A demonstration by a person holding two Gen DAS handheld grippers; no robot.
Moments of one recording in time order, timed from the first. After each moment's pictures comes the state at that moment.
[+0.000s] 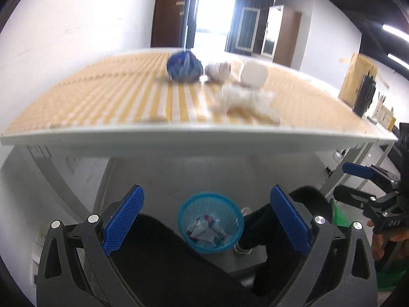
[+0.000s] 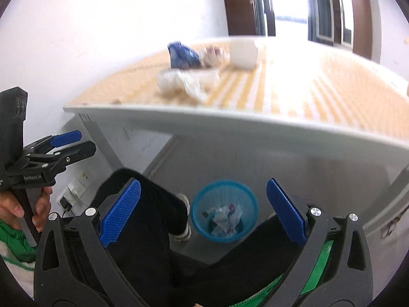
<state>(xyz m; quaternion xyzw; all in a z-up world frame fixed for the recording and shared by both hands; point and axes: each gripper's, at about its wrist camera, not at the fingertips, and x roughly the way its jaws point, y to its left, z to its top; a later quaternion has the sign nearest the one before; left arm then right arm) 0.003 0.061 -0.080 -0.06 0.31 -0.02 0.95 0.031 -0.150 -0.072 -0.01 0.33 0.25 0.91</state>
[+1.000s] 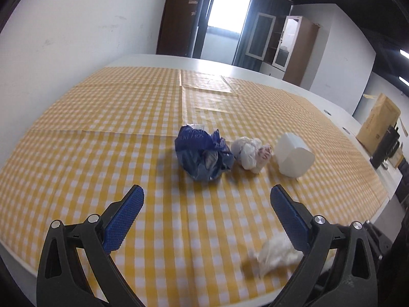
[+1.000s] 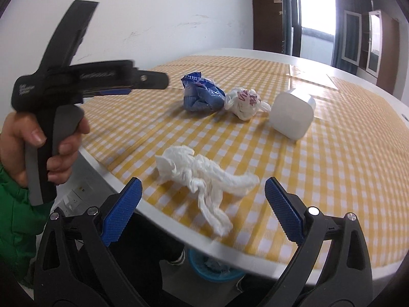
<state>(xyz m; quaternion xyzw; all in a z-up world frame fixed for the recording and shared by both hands) 0.191 0.116 -0.005 -0.11 0.32 -0.01 0.94 0.152 -0.067 -0.028 -0.07 0.32 0.30 0.90</state>
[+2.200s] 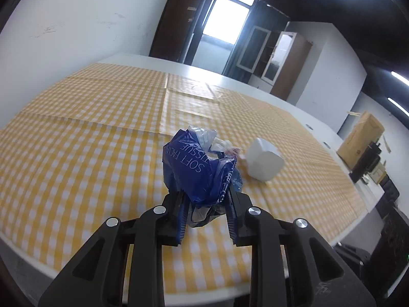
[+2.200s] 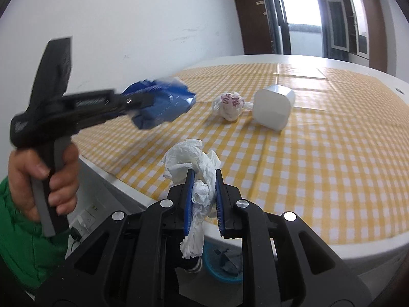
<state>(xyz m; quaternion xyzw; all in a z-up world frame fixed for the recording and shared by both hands) 0.146 0.087 0.001 -0.16 0.29 -0.05 0.94 0.129 -0.110 -0.025 0.02 0.30 0.29 0.91</state>
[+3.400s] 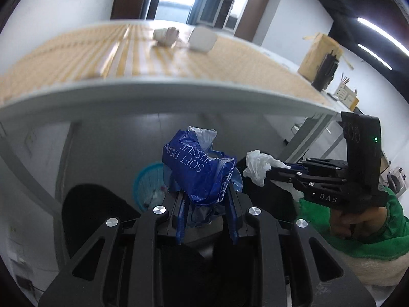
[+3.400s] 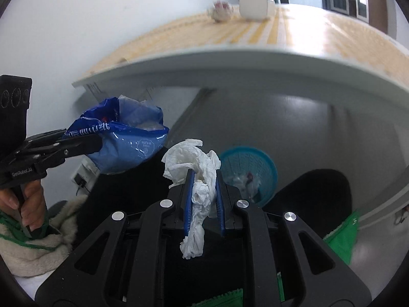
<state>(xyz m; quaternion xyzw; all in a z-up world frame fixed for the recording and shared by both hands) -0.007 0.023 -0.113 -0.09 0.39 -0.15 0.90 0.032 -0.147 -0.128 0.00 0.43 0.29 0.86</state>
